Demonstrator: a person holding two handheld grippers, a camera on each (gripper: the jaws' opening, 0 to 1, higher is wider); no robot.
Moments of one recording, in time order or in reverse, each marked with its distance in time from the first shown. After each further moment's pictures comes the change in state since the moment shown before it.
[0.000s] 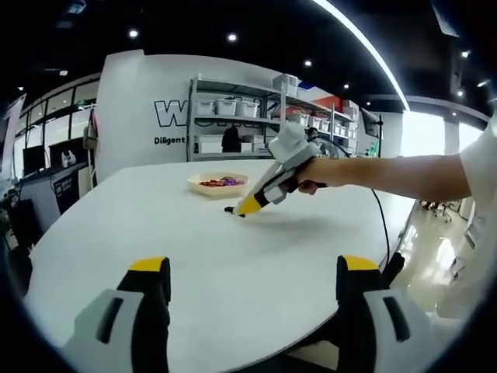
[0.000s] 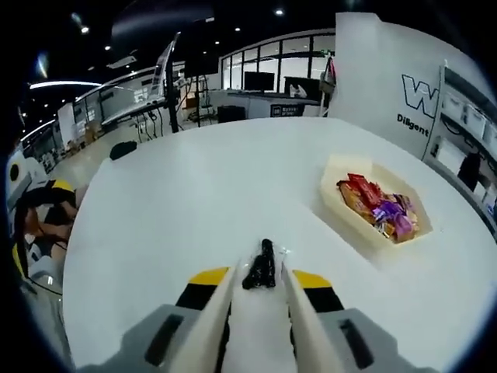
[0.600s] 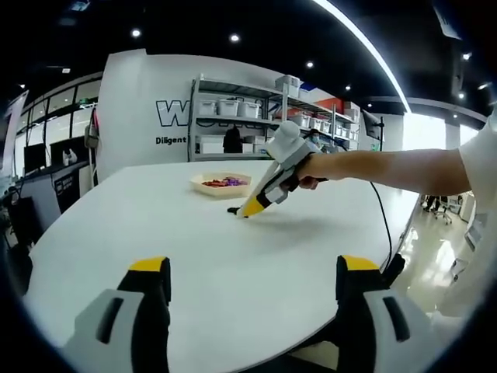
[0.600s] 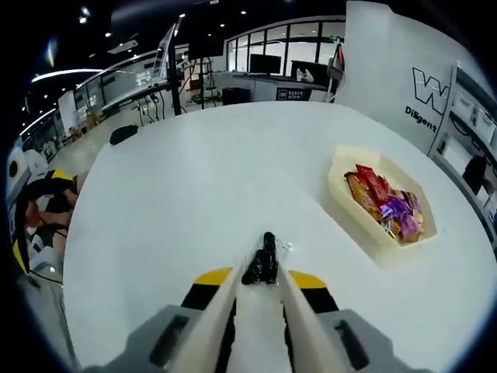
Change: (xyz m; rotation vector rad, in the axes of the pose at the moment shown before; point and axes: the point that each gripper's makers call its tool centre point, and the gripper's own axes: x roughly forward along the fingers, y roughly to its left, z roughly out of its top) left arm 0.000 0.008 -0.001 -0.008 -0.003 0.005; right arm 0.005 0.002 -0.007 -0.028 0.114 0.010
